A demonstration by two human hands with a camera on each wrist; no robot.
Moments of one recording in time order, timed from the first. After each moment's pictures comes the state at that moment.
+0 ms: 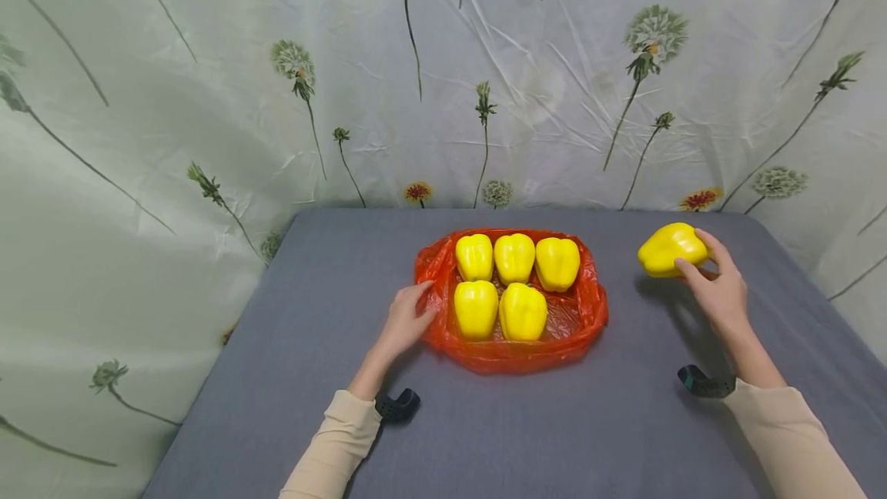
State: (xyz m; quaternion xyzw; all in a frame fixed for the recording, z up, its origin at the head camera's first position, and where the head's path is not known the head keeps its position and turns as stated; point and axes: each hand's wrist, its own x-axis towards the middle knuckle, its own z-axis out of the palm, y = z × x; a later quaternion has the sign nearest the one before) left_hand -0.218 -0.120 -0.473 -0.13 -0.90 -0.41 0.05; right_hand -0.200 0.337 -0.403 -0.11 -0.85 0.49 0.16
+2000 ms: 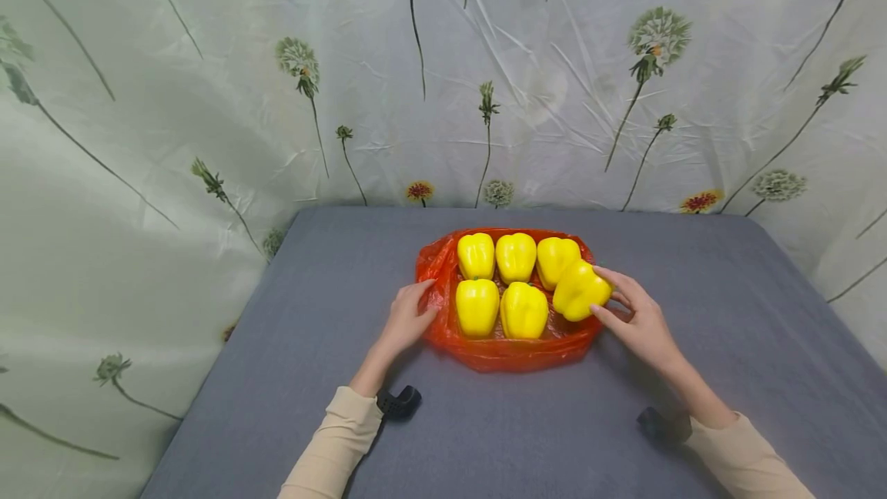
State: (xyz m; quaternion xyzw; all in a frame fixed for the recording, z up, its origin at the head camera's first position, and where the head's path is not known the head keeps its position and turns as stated) left_hand -0.216 -0.120 -0.471 -0.13 -0.91 -0.40 0.04; right_hand -0.166 0.246 -0.421 0.14 -0.89 0.42 0.13
